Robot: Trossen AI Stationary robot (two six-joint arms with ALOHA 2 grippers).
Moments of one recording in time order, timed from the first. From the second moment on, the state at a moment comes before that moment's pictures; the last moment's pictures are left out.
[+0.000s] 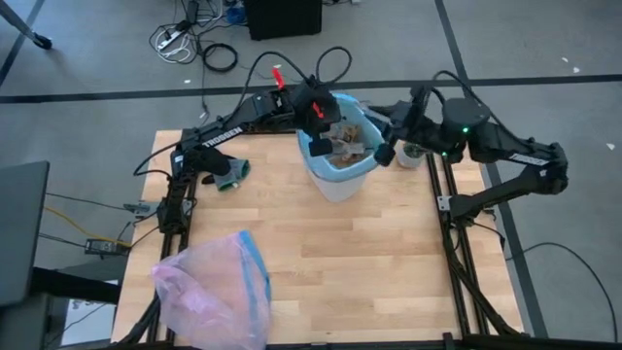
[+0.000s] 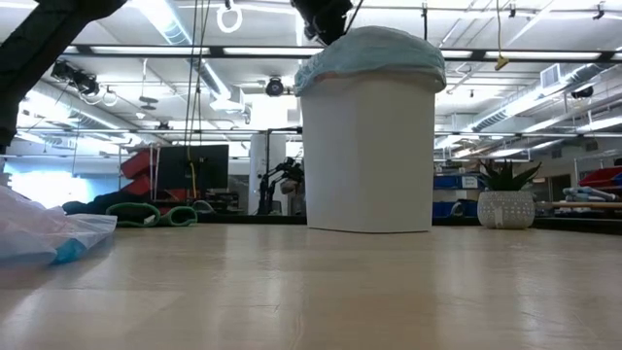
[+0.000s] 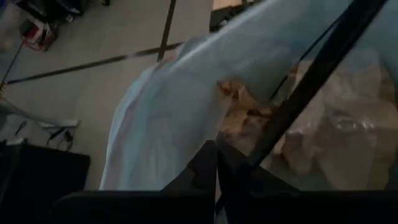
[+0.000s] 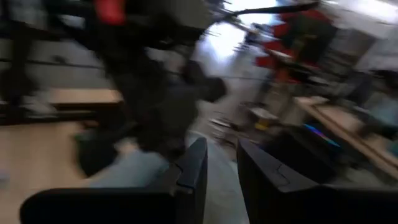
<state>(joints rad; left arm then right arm) 0.32 2.03 2.35 -1.00 -0.23 0.42 -0.05 1.13 1.47 -0.35 0.59 -0.33</state>
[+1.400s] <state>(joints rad) 0.31 2.10 2.35 -1.03 -0.12 0.37 -0.24 1.22 1.47 -0.54 0.34 -0.21</state>
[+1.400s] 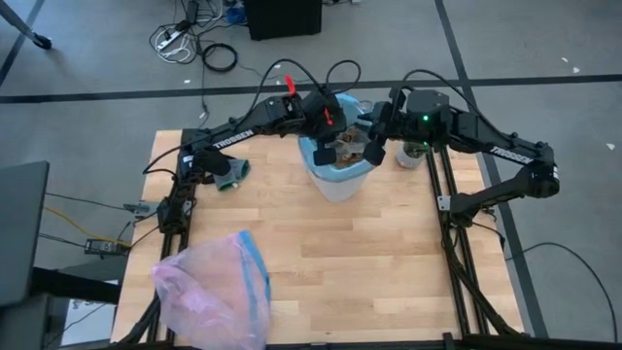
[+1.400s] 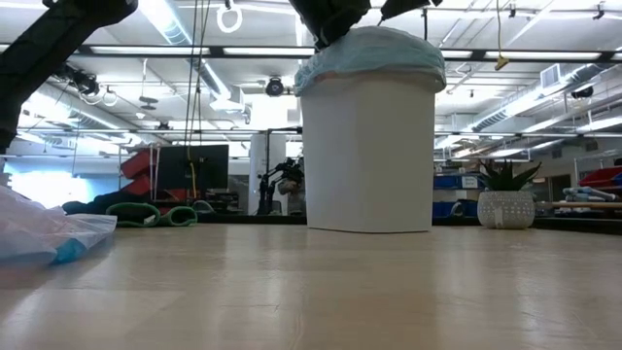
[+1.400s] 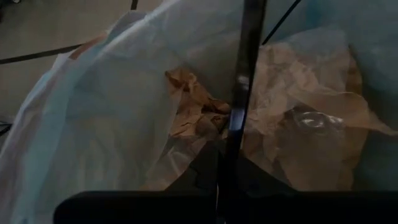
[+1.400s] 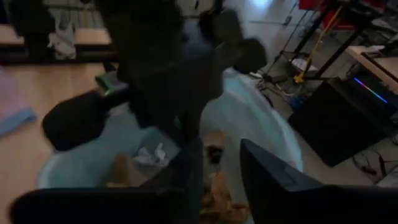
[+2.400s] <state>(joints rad) 0.24 2.08 2.35 -1.03 -0.21 0.35 -0.36 1.38 1.47 -0.73 0.11 -0.11</state>
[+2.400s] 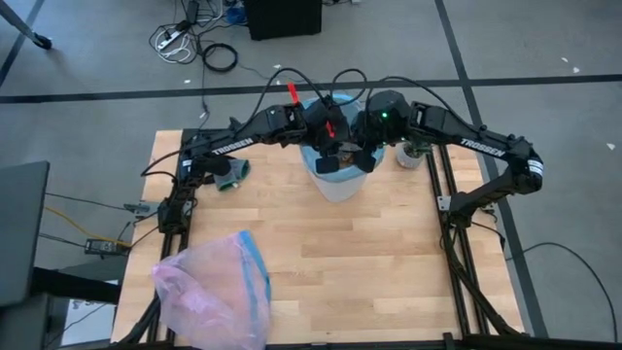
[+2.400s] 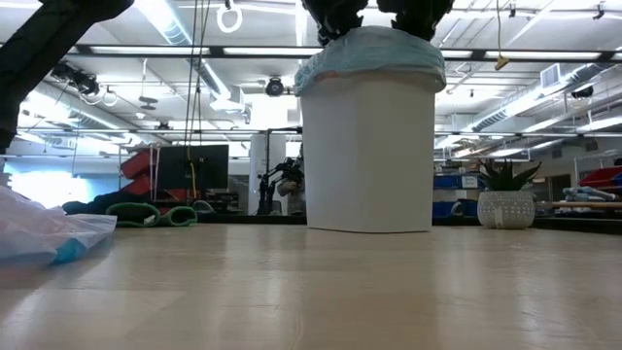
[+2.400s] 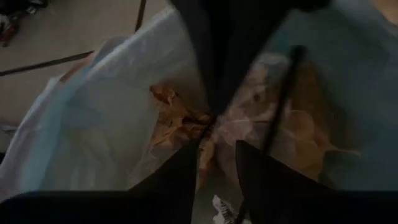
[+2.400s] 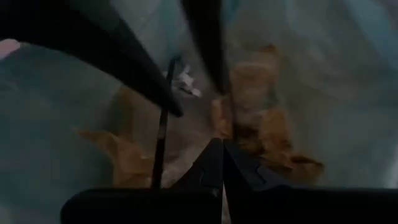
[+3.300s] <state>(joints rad) 0.21 2.00 2.36 -1.10 -0.44 0.33 -0.31 1.32 1.46 -0.55 0.00 0.00</state>
